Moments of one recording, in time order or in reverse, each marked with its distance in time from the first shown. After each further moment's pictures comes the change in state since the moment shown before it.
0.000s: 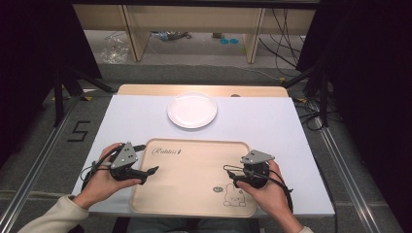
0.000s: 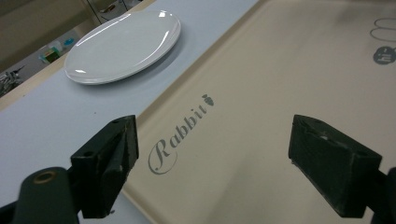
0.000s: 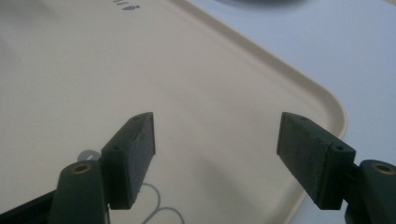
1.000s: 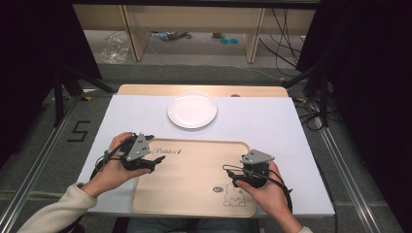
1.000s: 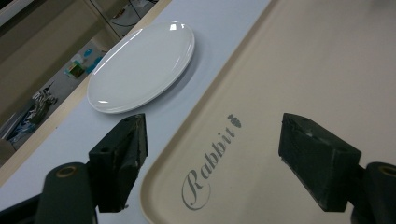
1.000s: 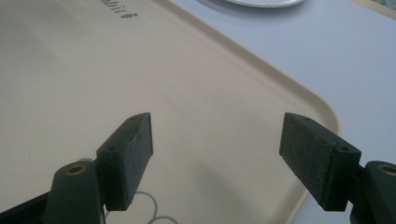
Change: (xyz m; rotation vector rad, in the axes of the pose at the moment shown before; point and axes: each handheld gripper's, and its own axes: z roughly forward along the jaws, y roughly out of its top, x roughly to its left) left arm 0.007 0.035 0.023 0.064 0.055 0.154; right arm 0.000 0.002 0.001 -0.034 -0.023 -0.016
